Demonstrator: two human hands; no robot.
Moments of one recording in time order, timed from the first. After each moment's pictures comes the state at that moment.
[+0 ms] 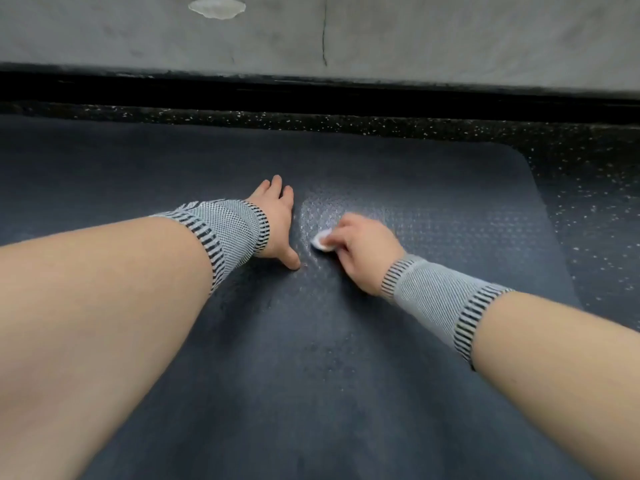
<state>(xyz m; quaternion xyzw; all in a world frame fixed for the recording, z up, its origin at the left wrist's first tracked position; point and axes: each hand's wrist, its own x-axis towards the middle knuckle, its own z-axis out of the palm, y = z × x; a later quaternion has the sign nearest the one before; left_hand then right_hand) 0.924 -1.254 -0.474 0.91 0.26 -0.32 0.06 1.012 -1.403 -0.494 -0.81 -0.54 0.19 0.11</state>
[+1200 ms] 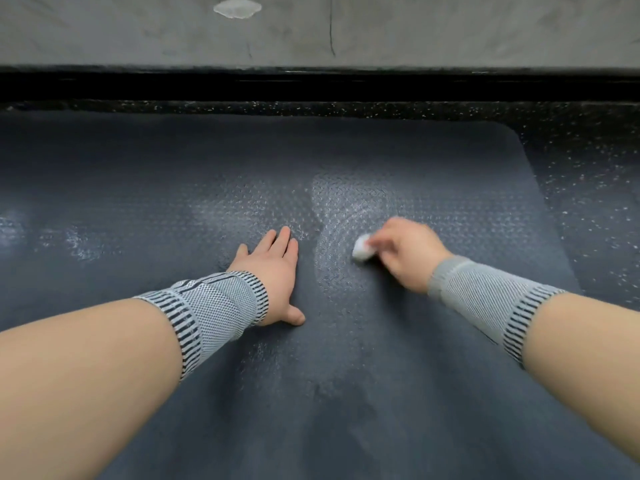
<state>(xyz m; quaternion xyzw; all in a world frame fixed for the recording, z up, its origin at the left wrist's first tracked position) 0.820 -1.335 -0.471 0.91 0.23 -0.35 0.05 0.994 -1.477 -0.476 -0.83 -0.50 0.21 0.12</state>
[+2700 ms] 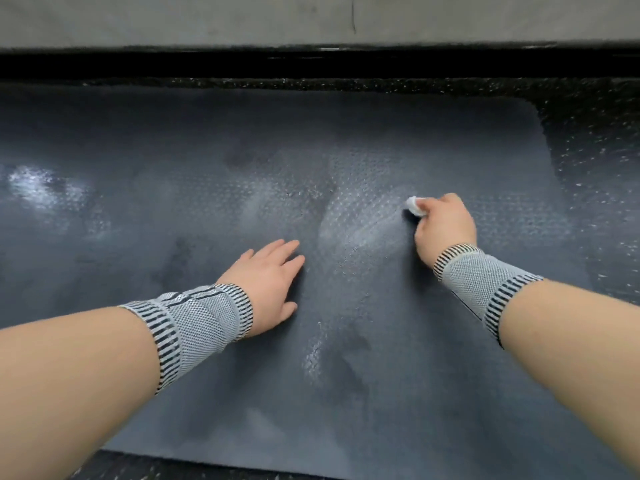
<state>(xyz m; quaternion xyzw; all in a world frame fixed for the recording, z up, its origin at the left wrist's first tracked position) 0.740 -1.398 -0.458 0.93 0.21 -0.30 0.03 0.979 -1.522 -0.496 -0.93 -0.31 0.11 0.15</state>
